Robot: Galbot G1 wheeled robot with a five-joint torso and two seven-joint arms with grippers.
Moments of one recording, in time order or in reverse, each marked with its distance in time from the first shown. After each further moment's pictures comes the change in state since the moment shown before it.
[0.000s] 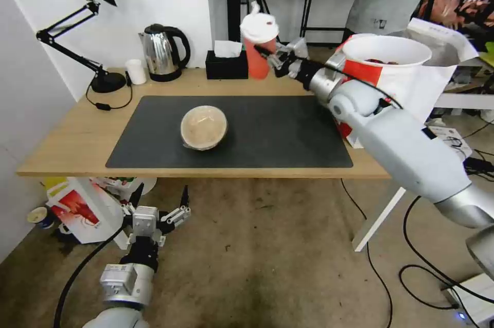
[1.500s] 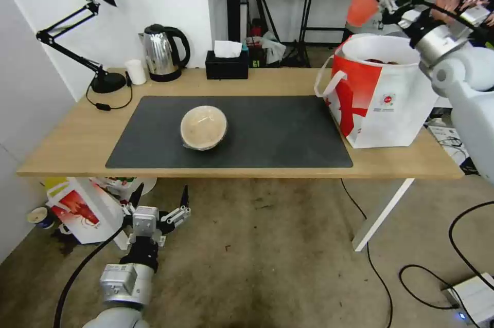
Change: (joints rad) left arm 0.000 0.000 0.000 0.000 0.000 0.000 0.000; right arm -0.070 -0.177 0.348 -0.108 0.016 0.064 -0.053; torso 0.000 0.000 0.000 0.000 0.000
